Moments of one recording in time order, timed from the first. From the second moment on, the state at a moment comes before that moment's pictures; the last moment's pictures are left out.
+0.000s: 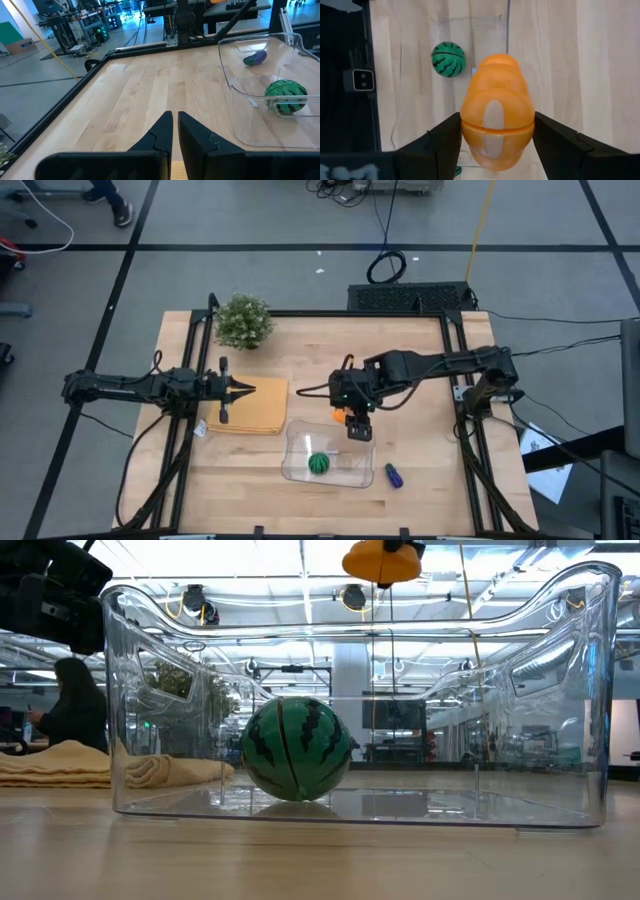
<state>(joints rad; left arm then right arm) -0.04 0.25 0.12 -0.05 -0.12 0.15 0.13 1.79 1.81 -1.22 -0.13 0.26</state>
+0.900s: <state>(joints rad) -0.04 0.25 0.12 -0.05 -0.12 0.14 0.19 1.82 1.74 -1.12 -0.10 0.28</state>
